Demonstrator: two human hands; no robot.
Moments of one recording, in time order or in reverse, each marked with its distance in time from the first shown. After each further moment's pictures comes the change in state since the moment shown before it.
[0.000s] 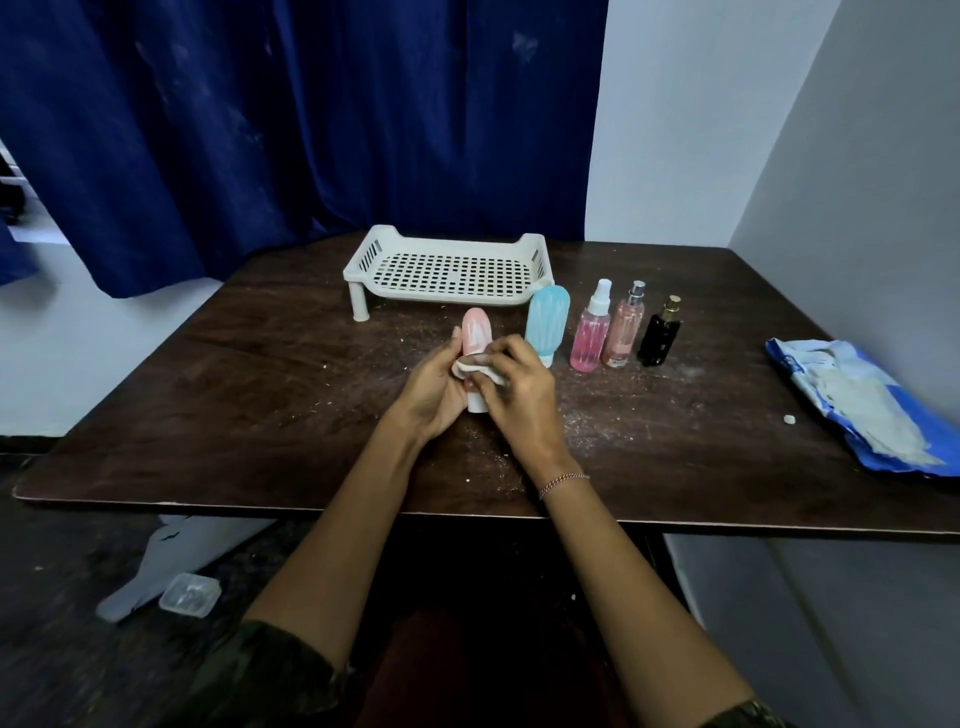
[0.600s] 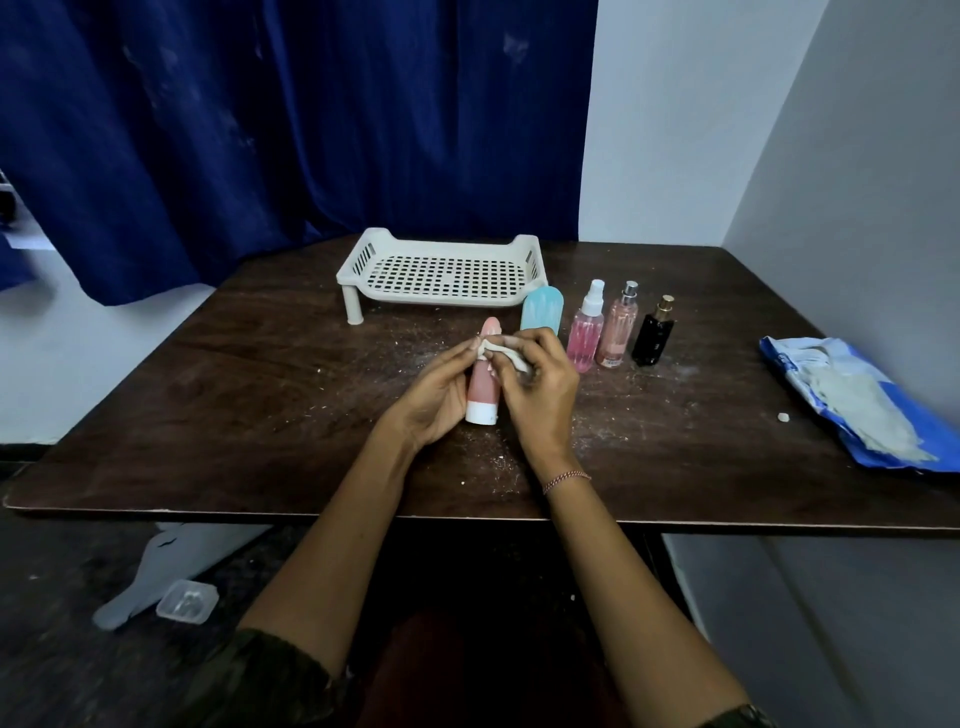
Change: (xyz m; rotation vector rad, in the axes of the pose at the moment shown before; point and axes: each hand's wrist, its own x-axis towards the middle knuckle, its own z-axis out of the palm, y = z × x) left_hand 0.000 -0.006 -0.004 0.095 -0.177 0.016; right_hand 0.003 0.006 -0.007 0.152 0.247 0.164
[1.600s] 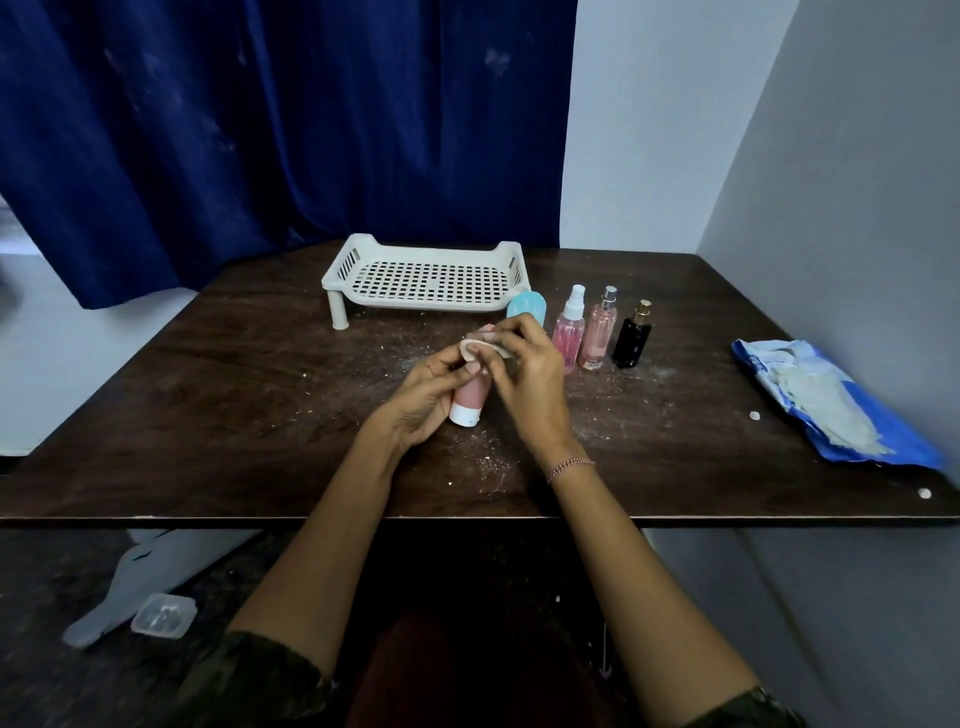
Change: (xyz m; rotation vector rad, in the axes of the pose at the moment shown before) left_hand -0.001 0.002 -0.002 0.122 -0.081 0.026; right_hand 0.017 -0.015 -0.016 -0.110 -0.167 -0.141
